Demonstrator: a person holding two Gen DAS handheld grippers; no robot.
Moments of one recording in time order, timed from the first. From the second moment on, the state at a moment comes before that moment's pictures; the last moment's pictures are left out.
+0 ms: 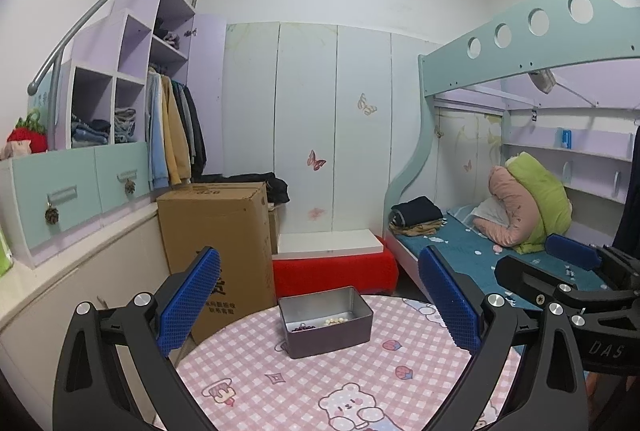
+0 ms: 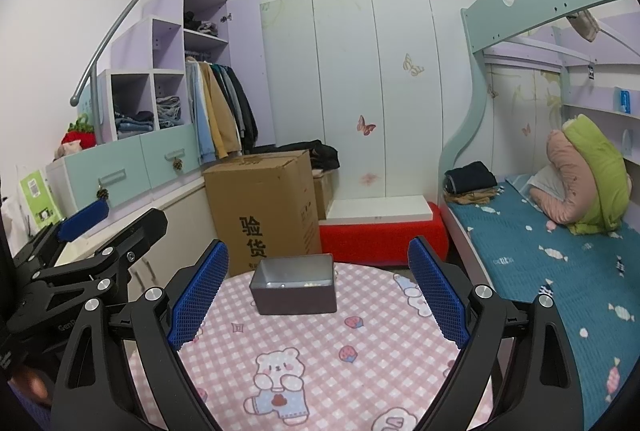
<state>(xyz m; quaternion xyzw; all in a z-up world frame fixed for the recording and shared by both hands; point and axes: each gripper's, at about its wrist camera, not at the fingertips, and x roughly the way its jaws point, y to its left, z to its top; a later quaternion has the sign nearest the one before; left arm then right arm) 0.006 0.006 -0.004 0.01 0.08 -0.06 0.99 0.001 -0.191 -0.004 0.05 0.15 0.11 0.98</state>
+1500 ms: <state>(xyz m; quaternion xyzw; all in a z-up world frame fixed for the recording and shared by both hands) 0.004 0.000 -0.005 0.02 0.07 -0.05 1.00 0.000 -0.195 -0.010 0.05 0.15 0.11 0.98</state>
